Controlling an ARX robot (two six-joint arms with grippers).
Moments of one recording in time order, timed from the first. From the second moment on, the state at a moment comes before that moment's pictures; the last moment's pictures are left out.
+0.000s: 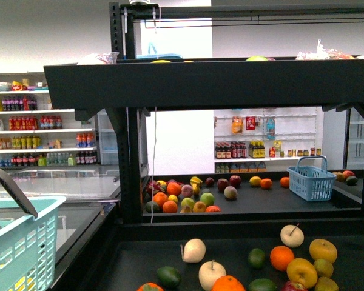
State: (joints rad) left arm 0.00 0.02 0.01 0.01 0.00 -0.01; right arm 0.00 0.00 0.01 0.00 0.00 0.00
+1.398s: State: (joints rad) left arm 0.00 0.01 0.01 0.00 0.00 -0.01; right arm 0.00 0.00 0.01 0.00 0.00 0.00
